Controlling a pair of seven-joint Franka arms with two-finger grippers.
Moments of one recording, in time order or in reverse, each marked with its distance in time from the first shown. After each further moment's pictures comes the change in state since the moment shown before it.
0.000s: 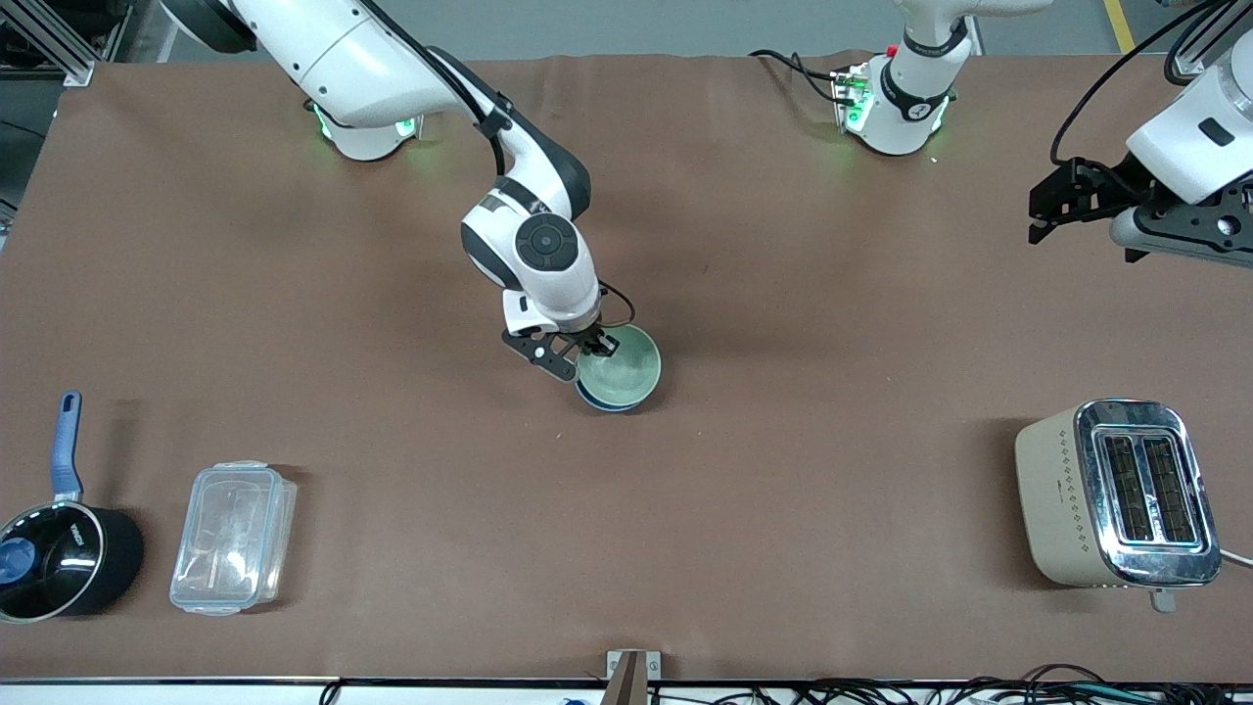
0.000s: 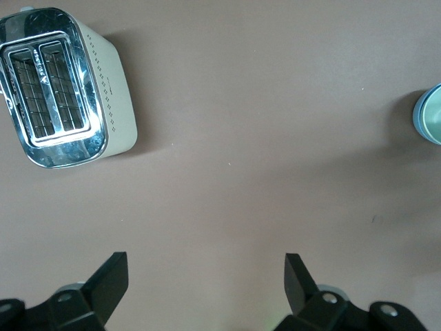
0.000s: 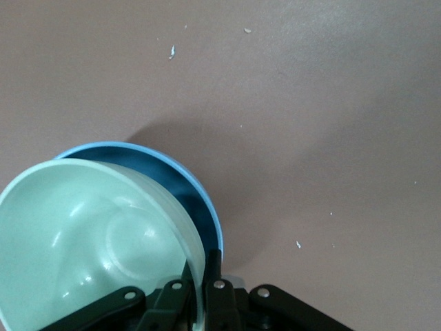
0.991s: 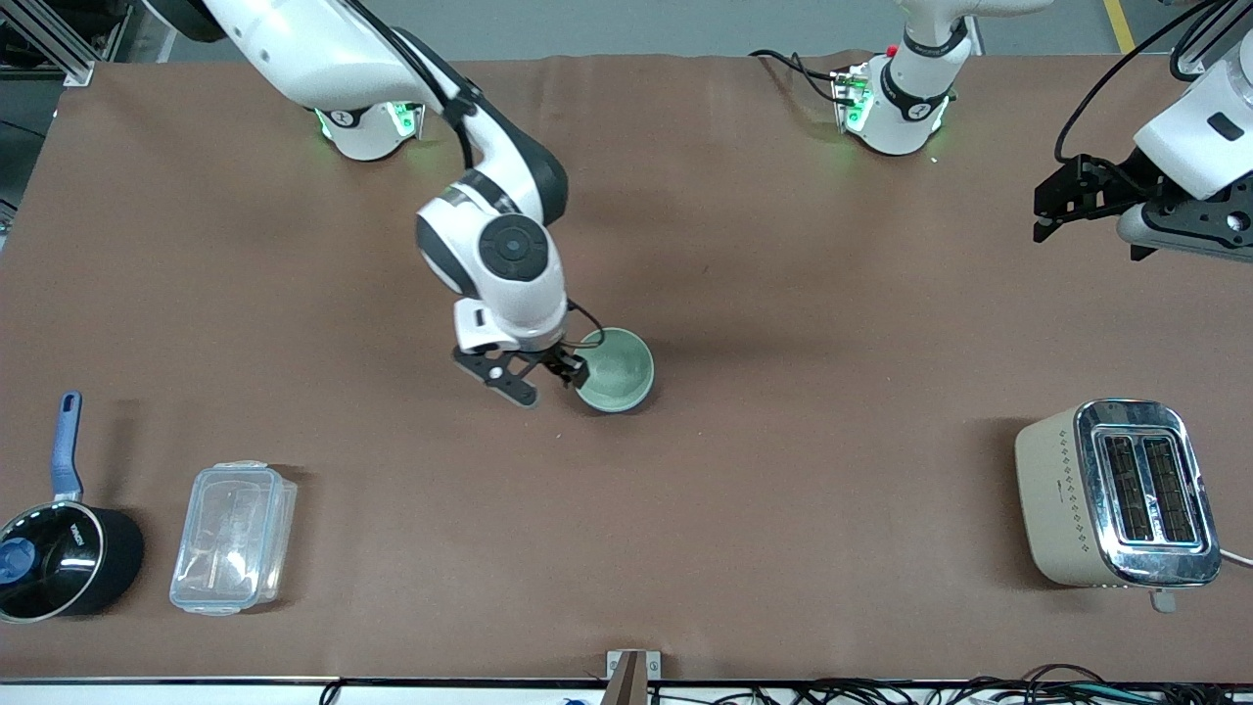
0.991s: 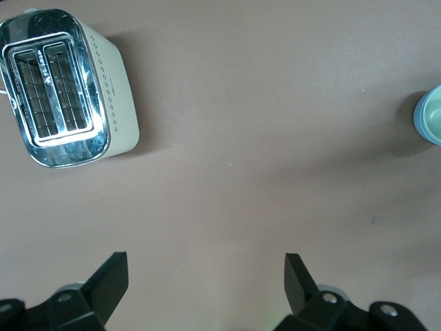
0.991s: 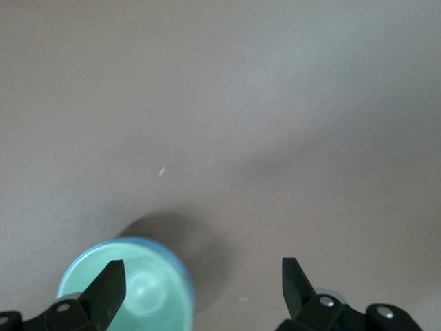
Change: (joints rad) left arm 0.002 0.000 0.001 0.008 0.001 -0.007 0.000; right arm -0.095 -0.103 -0.008 0.181 -0.064 -0.348 -0.176
